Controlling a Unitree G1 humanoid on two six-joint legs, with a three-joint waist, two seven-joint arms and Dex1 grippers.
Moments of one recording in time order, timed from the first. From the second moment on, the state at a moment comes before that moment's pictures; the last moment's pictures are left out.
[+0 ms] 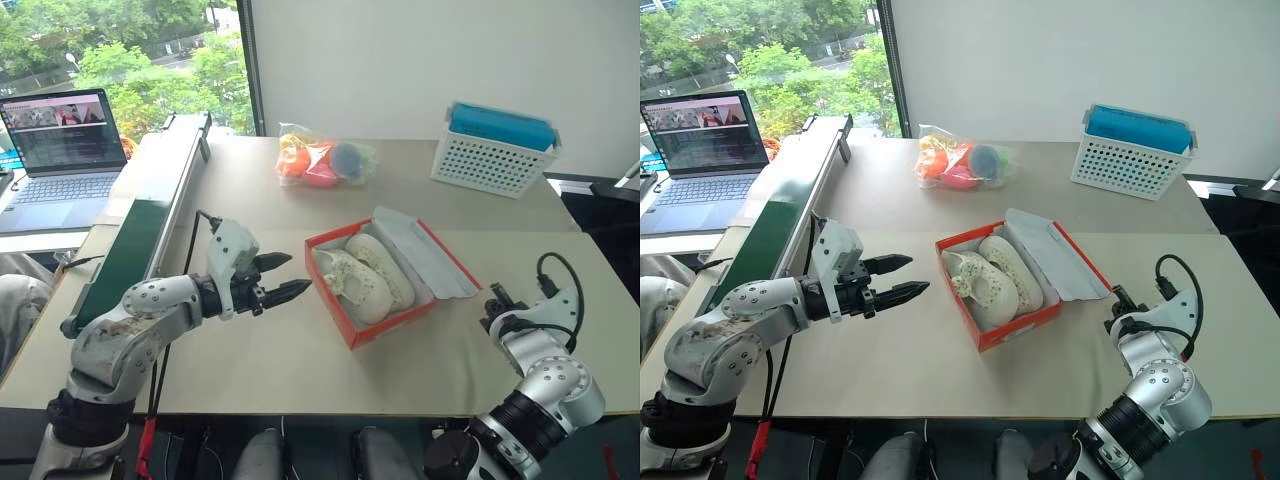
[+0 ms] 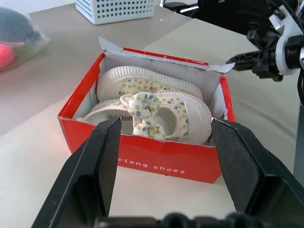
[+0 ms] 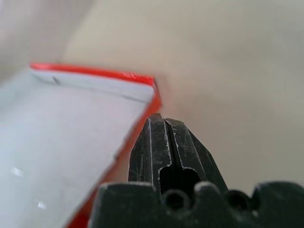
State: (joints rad) left arm -0.33 0.64 0.02 -0.51 -0.64 0.82 -0.65; right arm -0.45 0.12 -1.00 -0.30 0.56 1.10 -0.22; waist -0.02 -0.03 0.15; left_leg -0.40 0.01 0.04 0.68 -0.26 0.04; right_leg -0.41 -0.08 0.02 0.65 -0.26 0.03
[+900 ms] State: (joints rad) left arm -0.36 0.66 0.02 -0.51 -0.67 0.85 -0.65; right arm -0.28 0.13 -0.70 -0.29 0.86 1.13 -0.49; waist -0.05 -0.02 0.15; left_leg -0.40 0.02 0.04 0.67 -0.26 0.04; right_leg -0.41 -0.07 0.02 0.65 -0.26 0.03
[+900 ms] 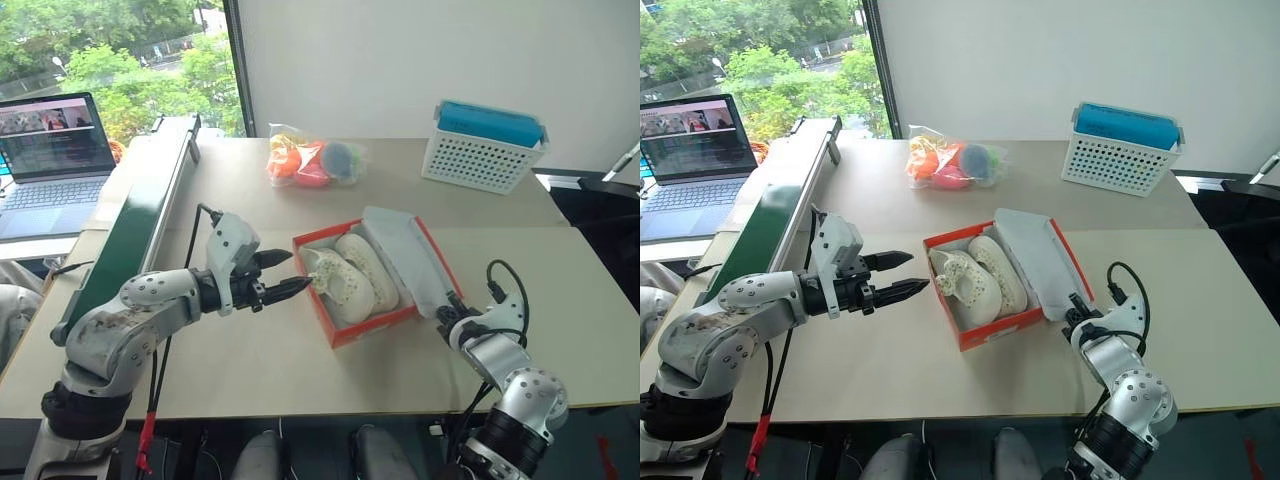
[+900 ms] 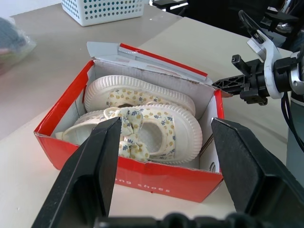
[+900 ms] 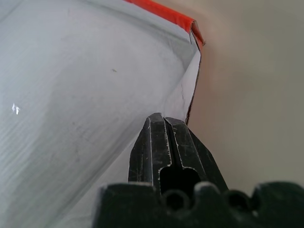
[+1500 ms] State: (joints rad) left arm -0.36 0.66 0.02 -0.51 -0.67 0.86 -0.65; right arm -0.22 0.07 -0.69 -0.39 1.21 1.30 -0.68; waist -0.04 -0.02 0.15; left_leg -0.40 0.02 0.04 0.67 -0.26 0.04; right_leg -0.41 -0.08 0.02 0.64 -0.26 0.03
